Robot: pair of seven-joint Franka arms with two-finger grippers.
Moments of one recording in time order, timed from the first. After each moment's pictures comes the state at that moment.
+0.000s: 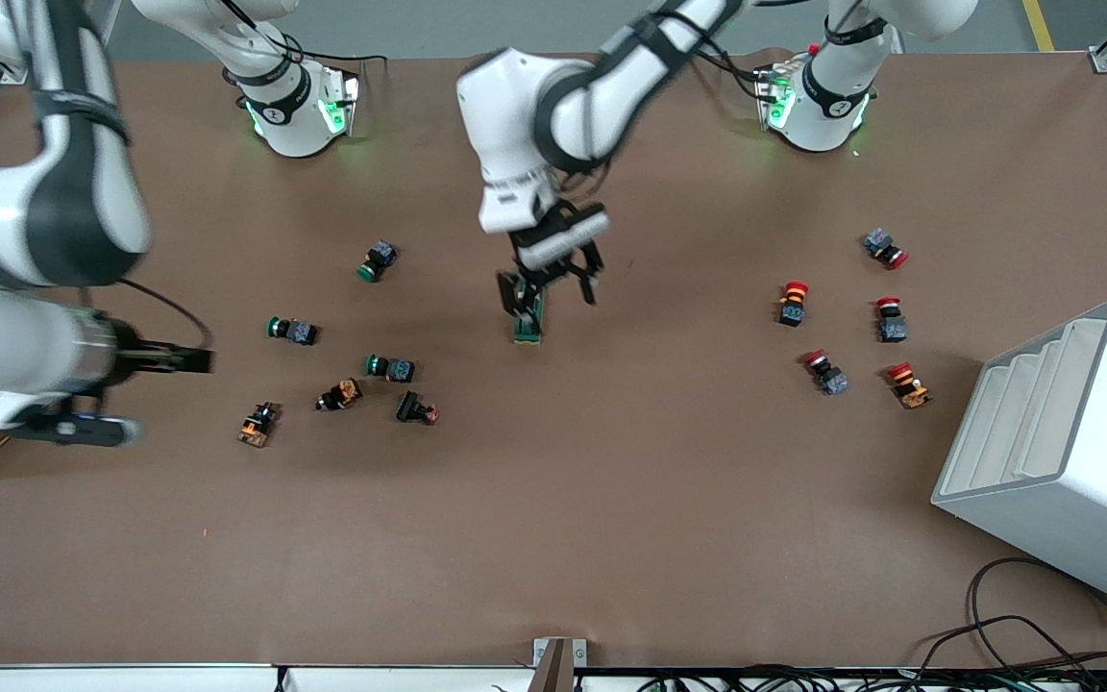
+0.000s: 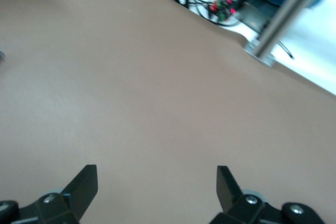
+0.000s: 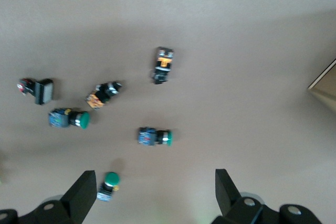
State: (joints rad) left arm -0.74 0.51 -0.21 -1.55 0.82 2.05 -1.98; right arm 0.01 0.42 0.03 -1.28 -0.05 1.45 0.08
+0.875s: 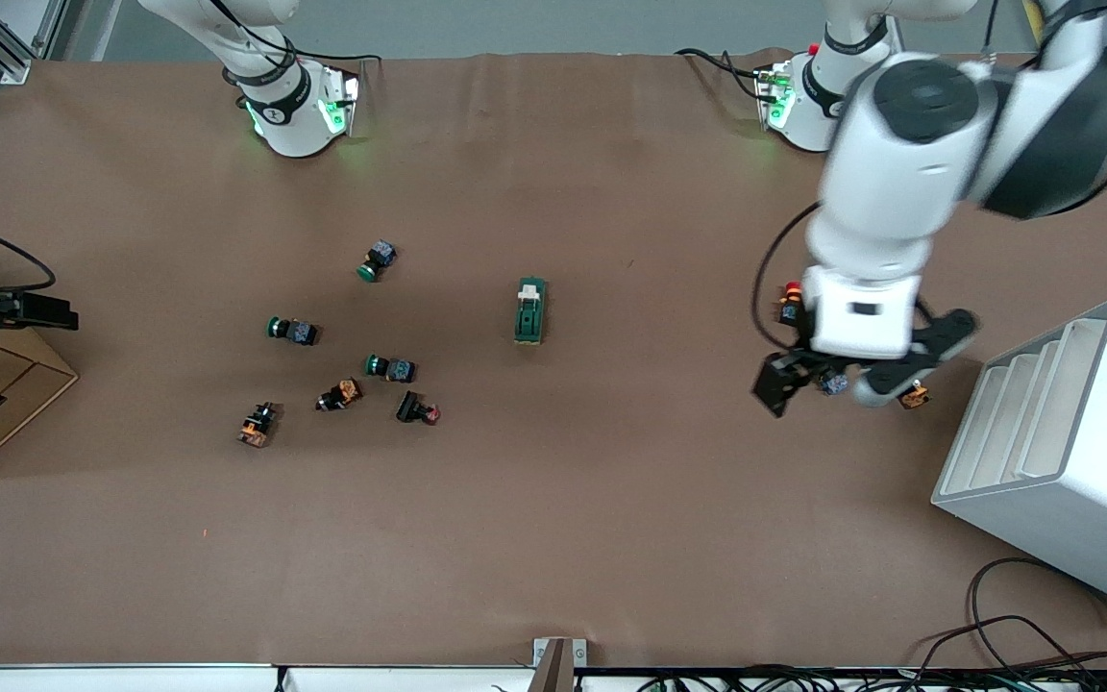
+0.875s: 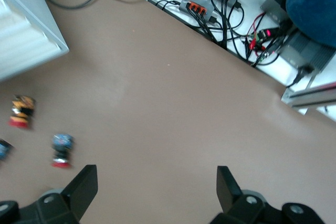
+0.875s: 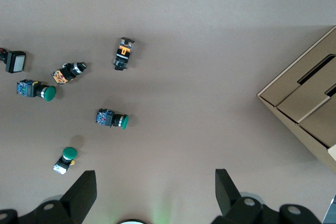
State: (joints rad) left arm -0.21 0.28 -0.21 -1.41 0.23 1.91 -0.95; right arm -0.12 0.34 0.03 -1.25 -0.07 1.37 -0.16
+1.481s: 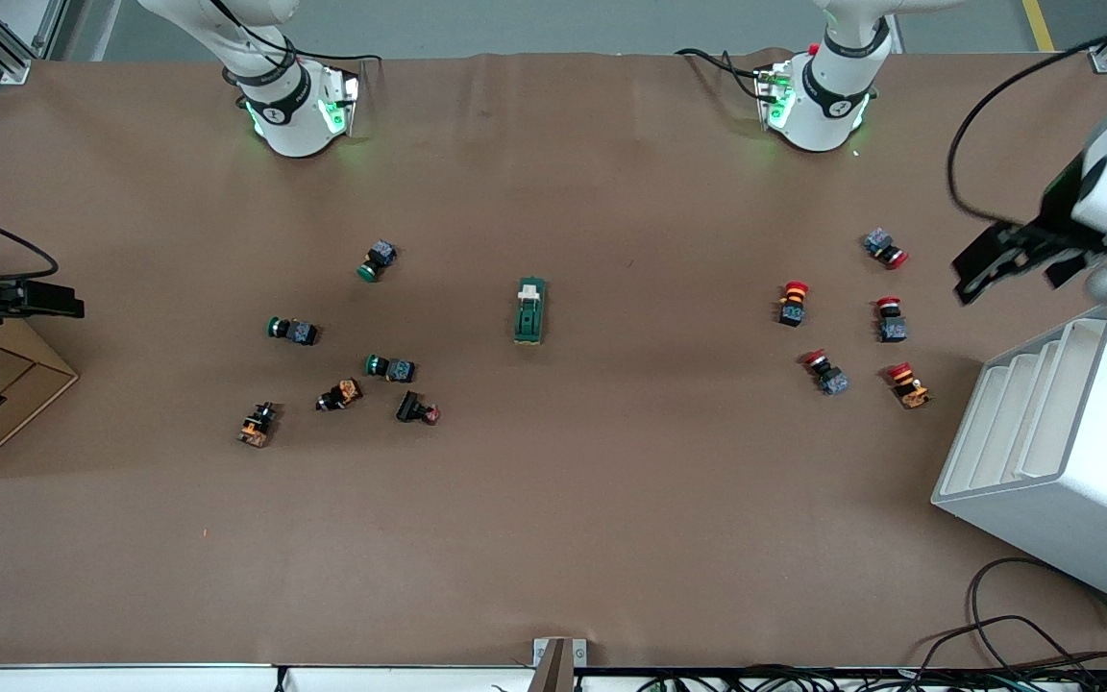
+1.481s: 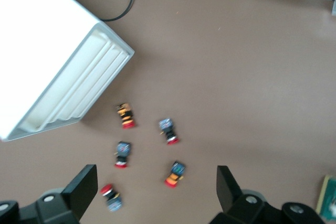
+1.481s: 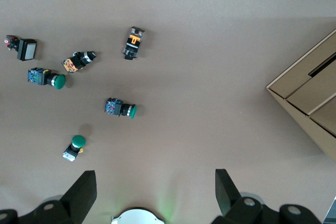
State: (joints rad) left arm 0.05 0.04 -0.20 -1.44 0.08 1.58 -0.28; right arm -0.12 0.33 0.05 -1.24 -0.06 1.31 -0.16
